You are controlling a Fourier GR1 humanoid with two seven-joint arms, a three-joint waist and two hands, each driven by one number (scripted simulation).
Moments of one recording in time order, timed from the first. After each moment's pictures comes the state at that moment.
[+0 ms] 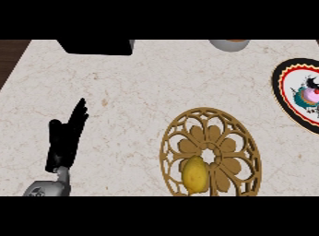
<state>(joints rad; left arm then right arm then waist) -0.06 0.10 -0.05 -1.48 -0.08 0.15 0.23 -0.73 -0.82 -0.62 -0.13 0.41 0.42 -0.74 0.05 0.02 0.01</state>
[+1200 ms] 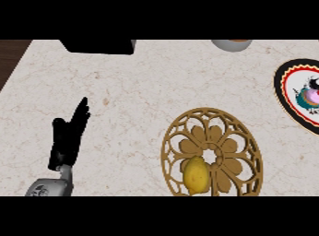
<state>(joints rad) -0.08 0.09 -0.05 -1.46 -0.09 0.15 0.22 -0.65 -0.78 -0.60 -0.15 0.42 0.29 -0.79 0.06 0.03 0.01</state>
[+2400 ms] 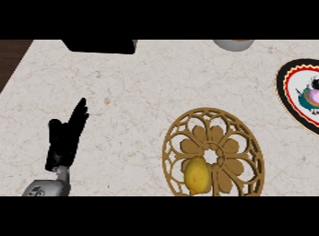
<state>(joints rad) -0.07 0.10 -0.04 -1.47 -0.07 0.13 0.22 -0.56 -0.88 -0.67 -0.12 0.37 0.25 -0.80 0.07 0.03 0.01</state>
